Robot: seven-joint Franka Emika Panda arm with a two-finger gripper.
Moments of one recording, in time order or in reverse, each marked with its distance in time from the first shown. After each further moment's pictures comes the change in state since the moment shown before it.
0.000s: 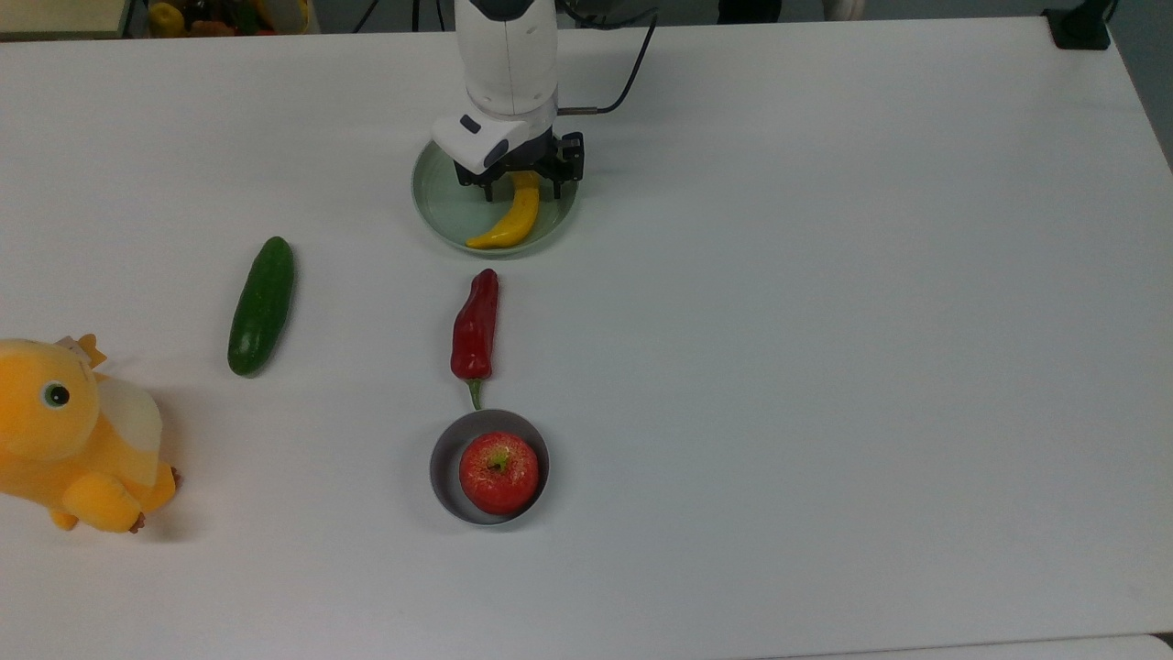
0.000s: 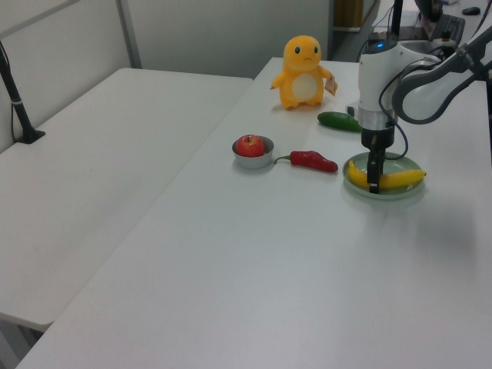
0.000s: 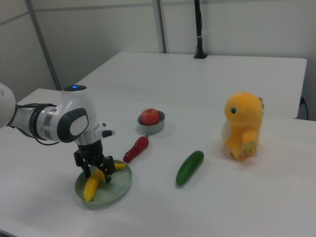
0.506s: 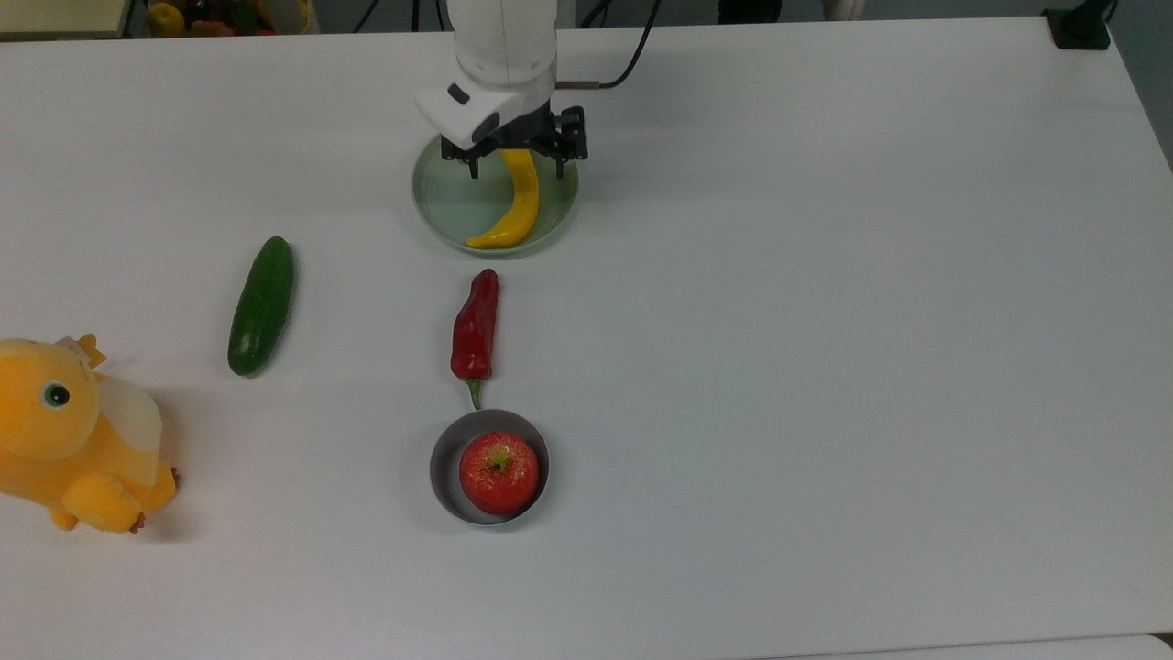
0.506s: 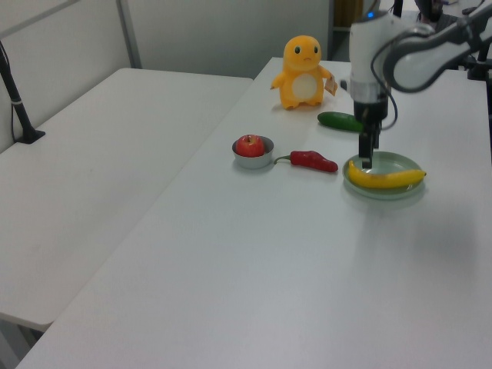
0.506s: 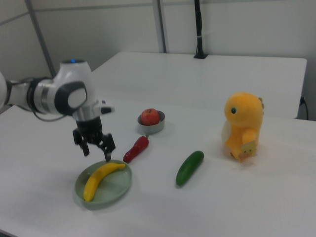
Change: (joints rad) arm 0.001 -0.034 0.000 0.179 0.000 -0.228 0.037
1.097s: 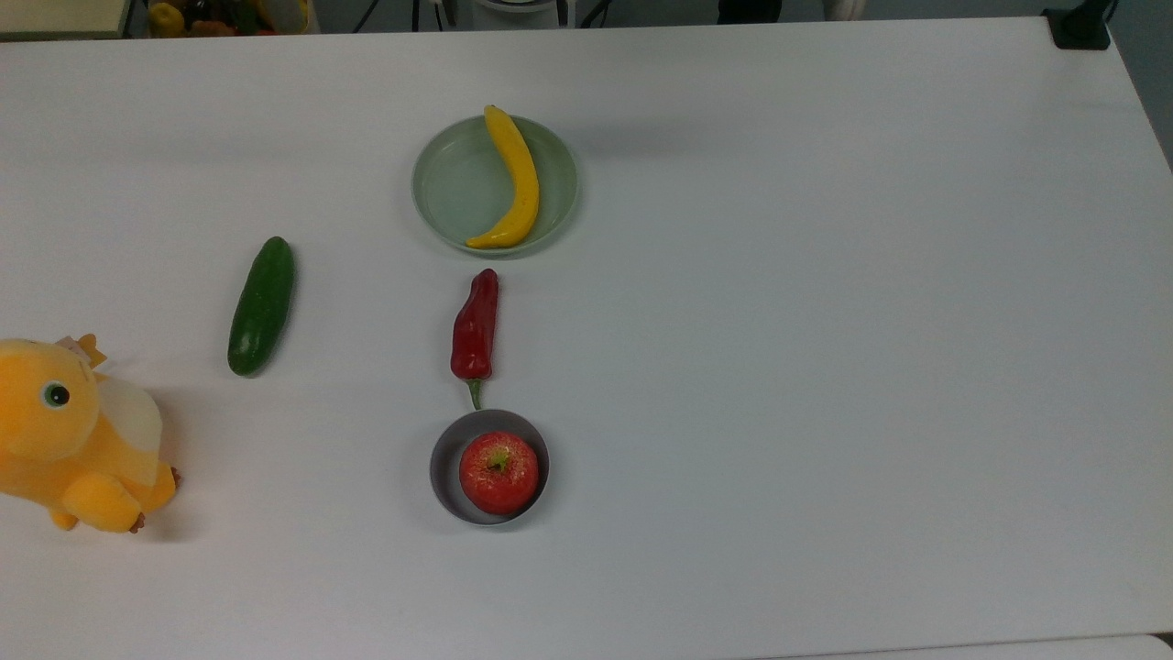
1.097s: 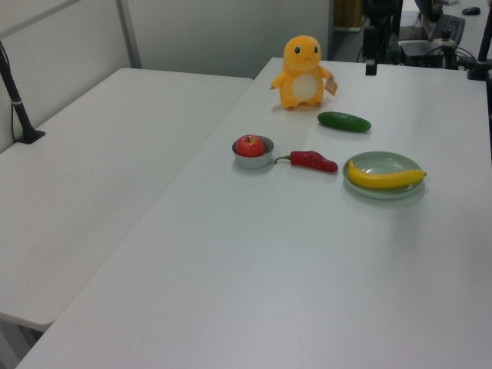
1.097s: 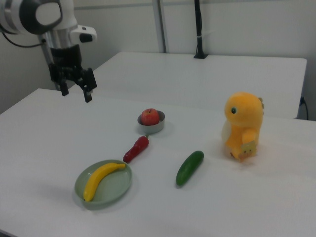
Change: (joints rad) arm -0.002 -0.100 -0.028 0.454 0.100 -0.505 0.005
